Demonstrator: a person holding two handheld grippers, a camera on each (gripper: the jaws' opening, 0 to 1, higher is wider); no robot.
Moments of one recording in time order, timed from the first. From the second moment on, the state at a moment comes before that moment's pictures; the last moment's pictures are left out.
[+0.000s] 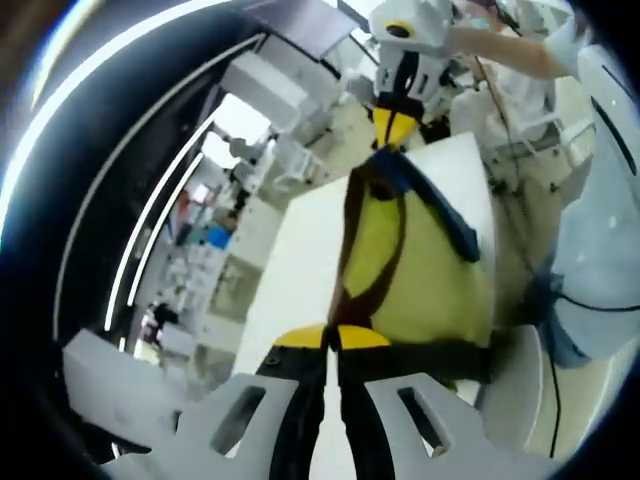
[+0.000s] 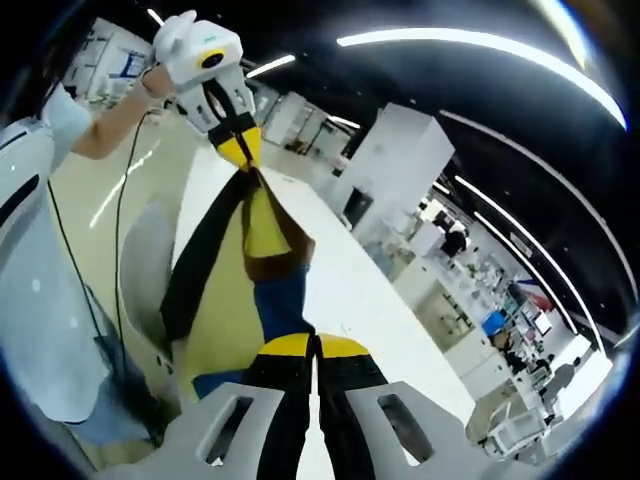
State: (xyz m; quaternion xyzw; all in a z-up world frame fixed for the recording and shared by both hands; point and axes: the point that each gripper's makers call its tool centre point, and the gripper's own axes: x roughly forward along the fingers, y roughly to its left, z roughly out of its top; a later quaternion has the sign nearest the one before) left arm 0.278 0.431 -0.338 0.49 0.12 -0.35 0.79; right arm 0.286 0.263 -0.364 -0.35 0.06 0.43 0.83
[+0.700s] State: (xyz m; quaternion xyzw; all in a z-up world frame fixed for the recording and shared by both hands) left arm 0.335 0.434 -0.373 0.48 0.13 -0.37 0.79; right arm 0.331 0.261 -0.399 -0.32 0.10 0.42 0.84
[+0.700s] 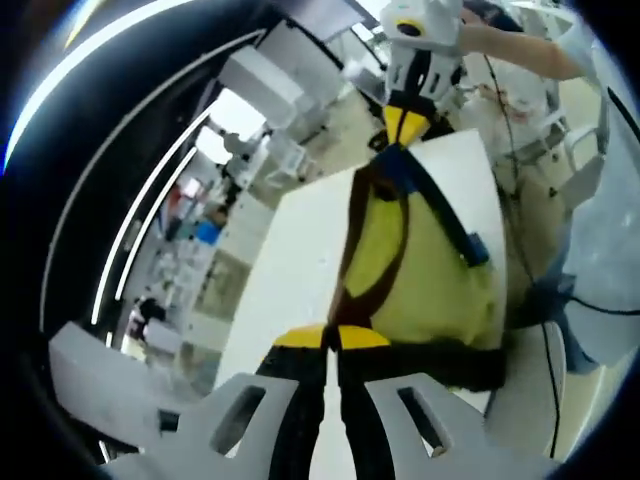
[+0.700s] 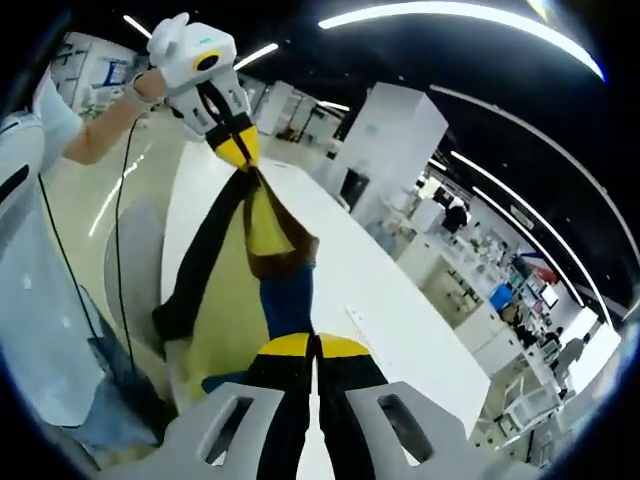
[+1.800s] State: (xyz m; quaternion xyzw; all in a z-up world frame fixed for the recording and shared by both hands) left arm 0.437 0.423 -0.427 0.43 0.19 -0.35 0.81; right arm 0.423 0.246 -0.446 -0.29 0.15 0.43 0.84
